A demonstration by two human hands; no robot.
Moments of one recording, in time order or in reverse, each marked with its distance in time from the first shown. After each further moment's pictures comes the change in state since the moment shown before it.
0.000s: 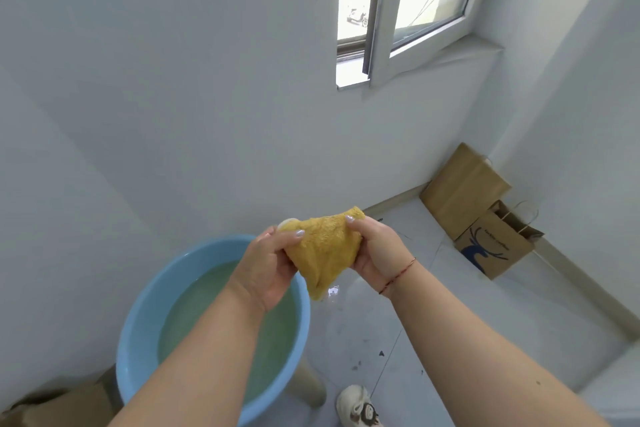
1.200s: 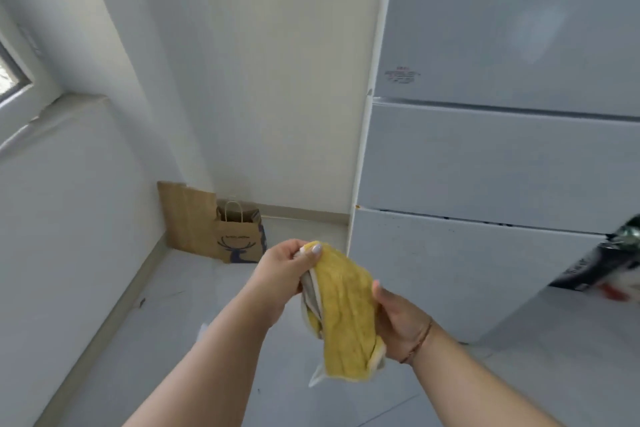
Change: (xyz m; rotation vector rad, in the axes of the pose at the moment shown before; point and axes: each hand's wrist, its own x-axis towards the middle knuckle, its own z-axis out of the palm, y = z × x) left_hand -0.085 -0.229 0.441 0.743 -0.865 -0.219; right_hand -0.390 0.012 -0.348 0.442 0.284 -0.400
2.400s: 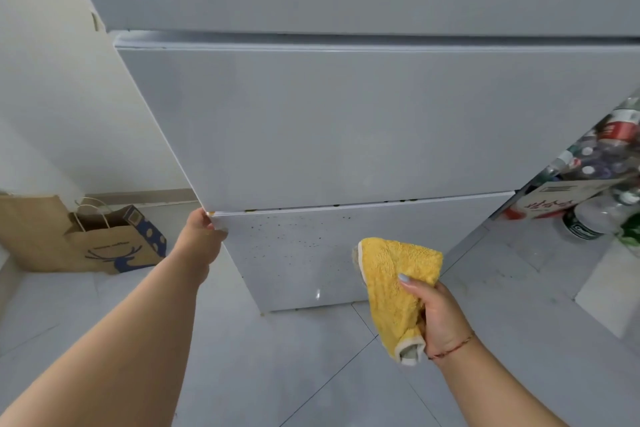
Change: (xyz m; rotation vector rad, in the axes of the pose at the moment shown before) left_hand 0.260 -0.056 0.119 0.324 0.220 -0.115; right_hand -0.096 -0.080 -0.223 -0.011 1.034 -0.292
